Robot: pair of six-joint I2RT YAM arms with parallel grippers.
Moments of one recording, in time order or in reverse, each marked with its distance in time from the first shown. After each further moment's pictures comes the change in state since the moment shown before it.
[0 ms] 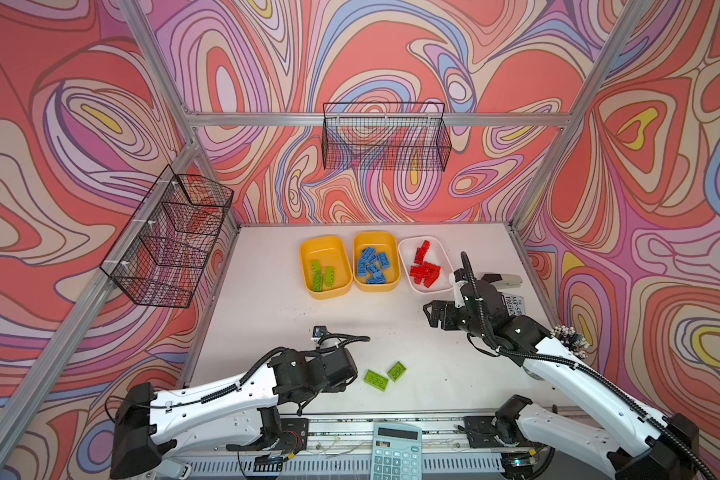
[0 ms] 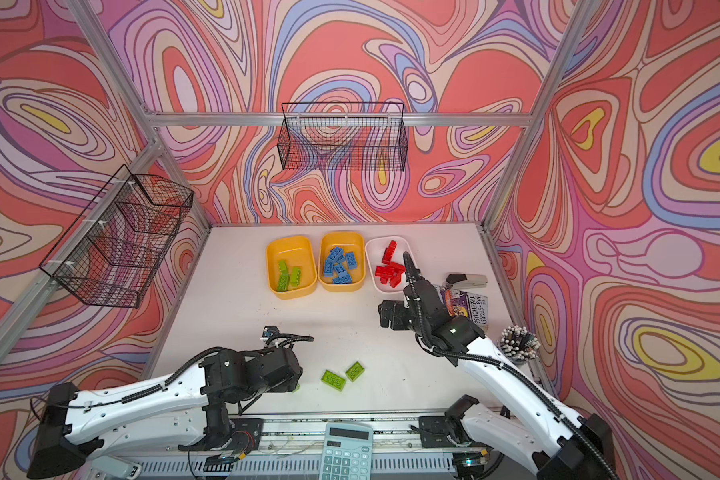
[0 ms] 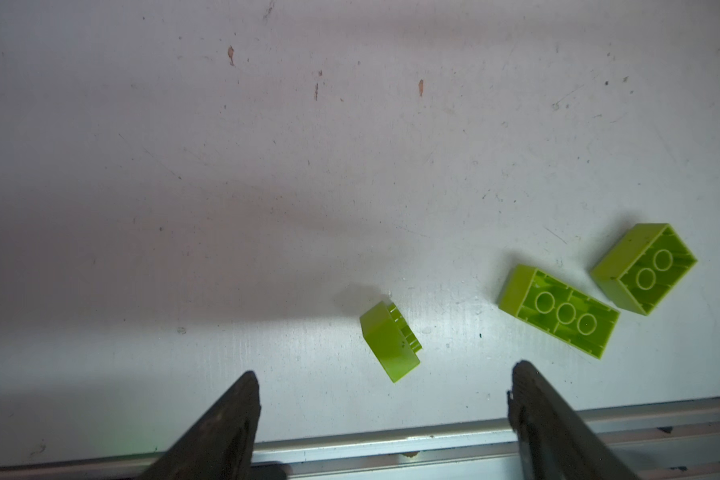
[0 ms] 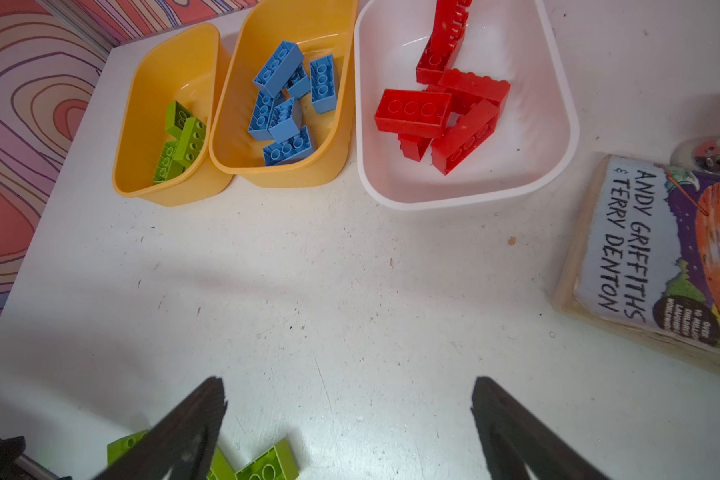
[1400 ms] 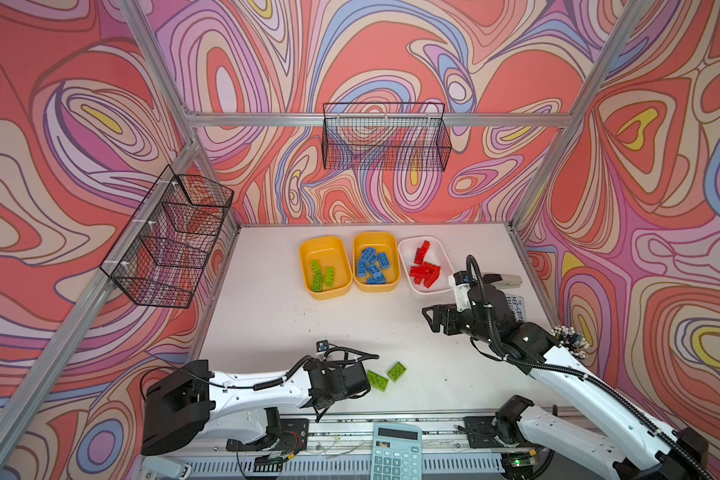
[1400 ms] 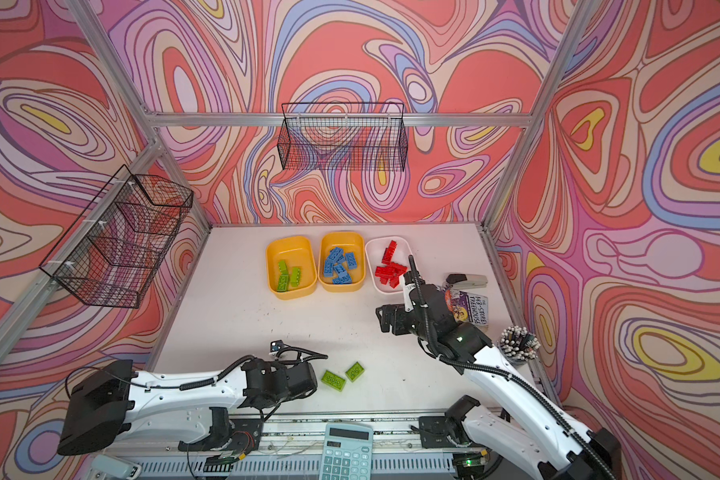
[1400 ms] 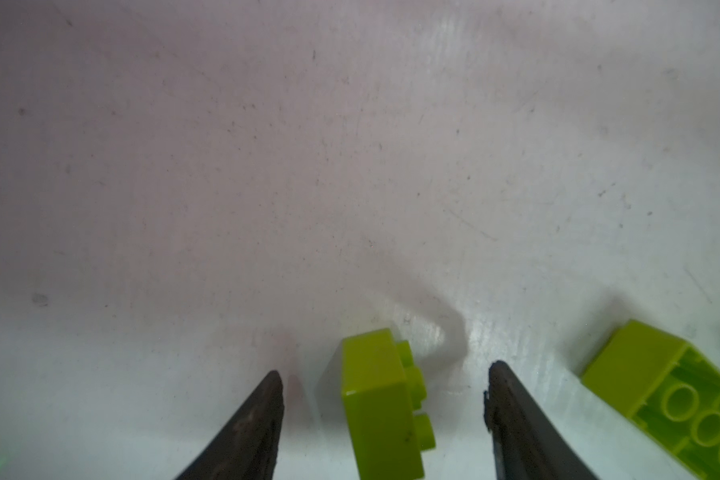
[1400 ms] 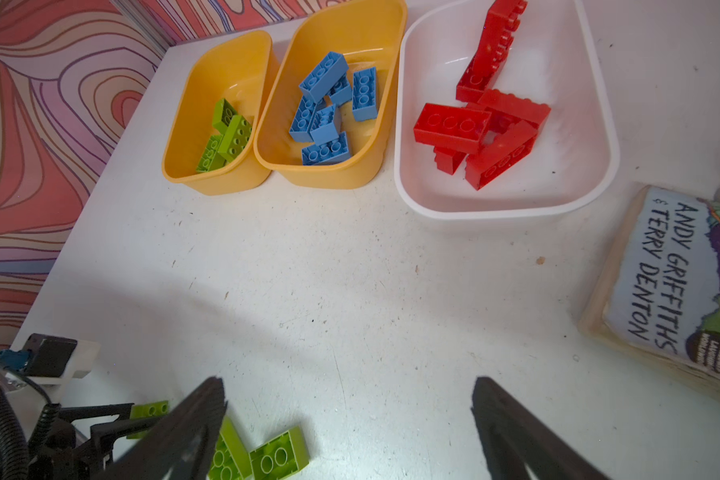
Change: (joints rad) left arm -0.035 0.228 -0.135 0.245 0.023 -0.262; right arm 0.000 -0.087 -0.040 0.029 -0.064 -0.069
